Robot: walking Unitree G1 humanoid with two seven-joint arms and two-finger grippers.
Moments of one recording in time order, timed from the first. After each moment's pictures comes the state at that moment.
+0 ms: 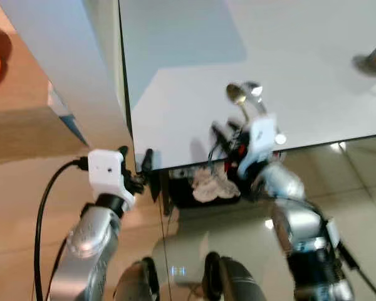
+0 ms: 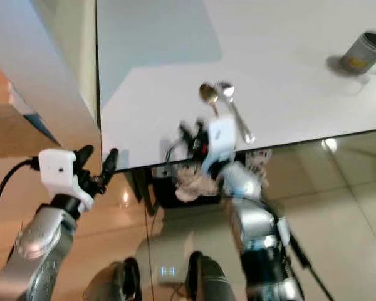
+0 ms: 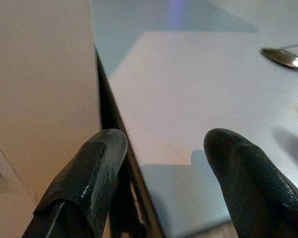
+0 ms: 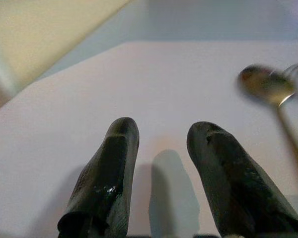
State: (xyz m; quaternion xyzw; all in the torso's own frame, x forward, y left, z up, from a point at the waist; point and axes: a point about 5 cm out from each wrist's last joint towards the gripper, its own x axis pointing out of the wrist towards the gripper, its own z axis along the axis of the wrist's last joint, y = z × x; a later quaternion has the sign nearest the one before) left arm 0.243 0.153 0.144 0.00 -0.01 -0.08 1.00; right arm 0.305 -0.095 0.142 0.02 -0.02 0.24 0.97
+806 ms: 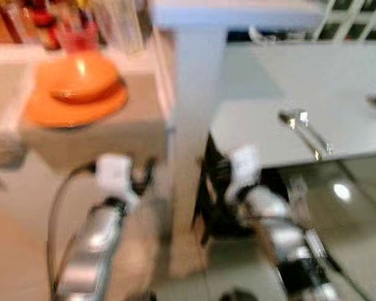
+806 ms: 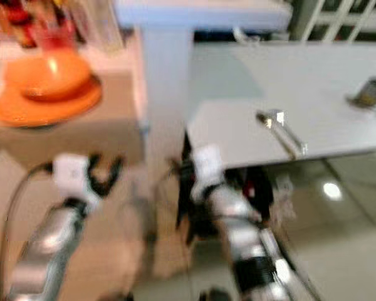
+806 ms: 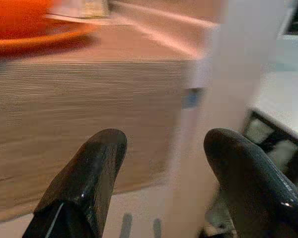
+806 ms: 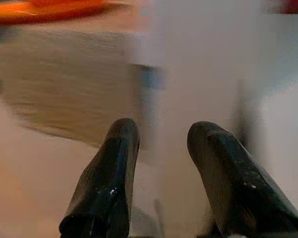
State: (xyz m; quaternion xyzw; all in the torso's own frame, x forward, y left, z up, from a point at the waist) left arm 0.255 0.157 0.107 0.00 0.02 -0.08 1.00; right arm 0.295 -0.076 0.090 0.02 0.04 0.31 0.95
